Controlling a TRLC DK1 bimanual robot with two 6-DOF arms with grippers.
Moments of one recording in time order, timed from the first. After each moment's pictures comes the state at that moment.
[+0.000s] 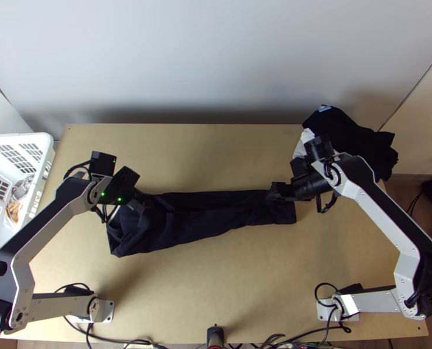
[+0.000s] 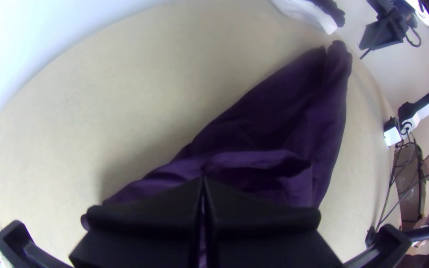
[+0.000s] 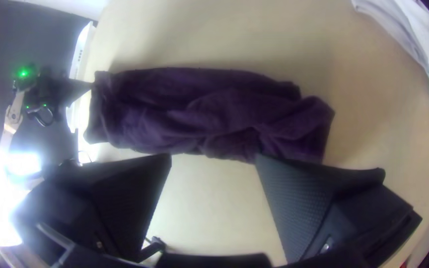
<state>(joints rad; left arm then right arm) -0.18 1.41 1.02 -0.64 0.33 0.36 0.34 1.50 1.28 -0.99 -0.45 0.24</state>
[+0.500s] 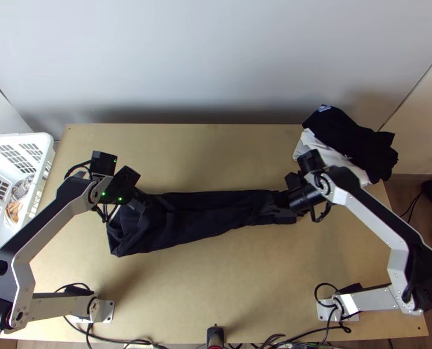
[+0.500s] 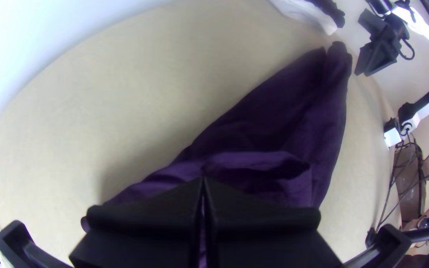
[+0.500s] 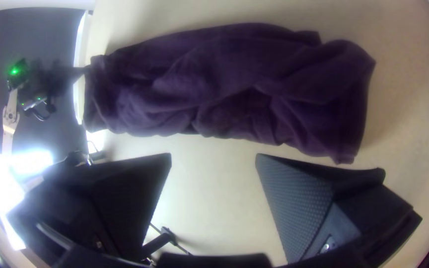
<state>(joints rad) -0.18 1.41 1.02 -0.64 0.33 0.36 0.35 1.54 1.12 -0.91 -0.56 0.28</state>
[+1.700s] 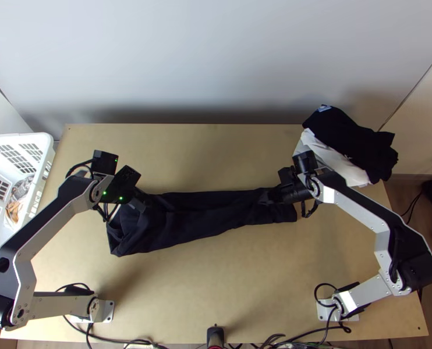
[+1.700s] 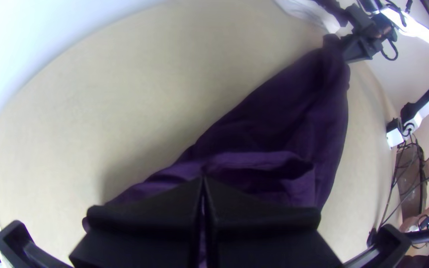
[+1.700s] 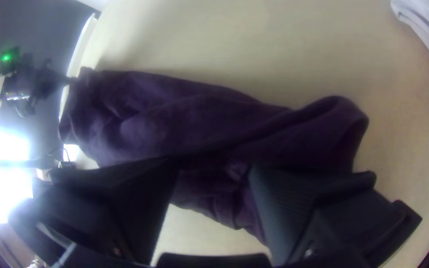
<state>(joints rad) -0.19 1.43 1.03 -0.64 0.31 0.36 0.33 1.65 1.05 -0.53 -0.50 0.15</state>
